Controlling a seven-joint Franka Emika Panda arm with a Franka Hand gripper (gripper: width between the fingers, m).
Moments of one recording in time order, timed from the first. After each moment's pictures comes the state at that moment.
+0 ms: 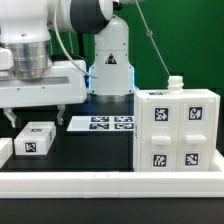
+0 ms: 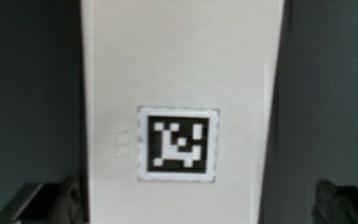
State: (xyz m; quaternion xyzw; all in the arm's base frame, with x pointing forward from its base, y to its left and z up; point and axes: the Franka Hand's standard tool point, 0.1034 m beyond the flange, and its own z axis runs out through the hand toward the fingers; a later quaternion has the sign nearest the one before) arm 0.470 -0.154 0.040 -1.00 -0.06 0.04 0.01
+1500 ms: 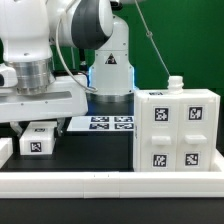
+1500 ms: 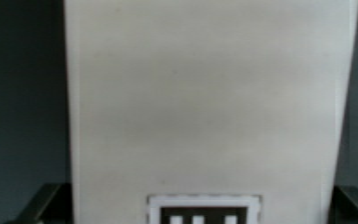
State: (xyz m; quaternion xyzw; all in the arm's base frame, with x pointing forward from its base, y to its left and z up) arm 0.457 -0.149 0.009 -1.00 -0.07 0.06 0.02
